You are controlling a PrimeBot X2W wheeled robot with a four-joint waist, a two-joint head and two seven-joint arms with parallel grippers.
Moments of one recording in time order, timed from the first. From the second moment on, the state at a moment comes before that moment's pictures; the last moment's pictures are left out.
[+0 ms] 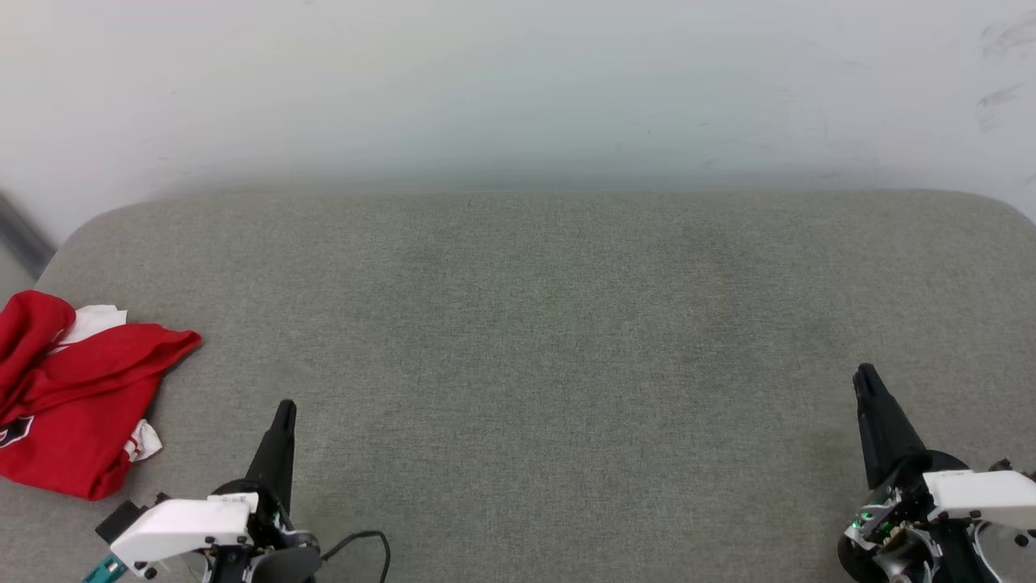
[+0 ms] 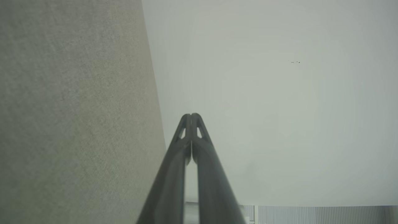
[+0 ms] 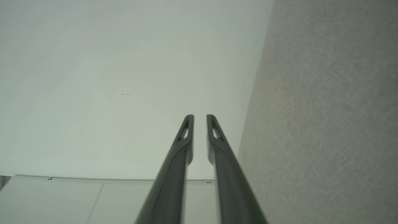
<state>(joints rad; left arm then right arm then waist) -0.10 0.05 0.11 0.26 -1.61 -0.13 0.11 -0.11 -0.05 -0.11 0.26 1.61 0.13 0.12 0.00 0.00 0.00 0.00</state>
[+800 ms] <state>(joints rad) -0.09 0.05 -0.01 0.21 -1.42 -0.13 0.01 -0.07 -0.08 -0.05 0.21 1.45 0.13 0.01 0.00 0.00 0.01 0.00</state>
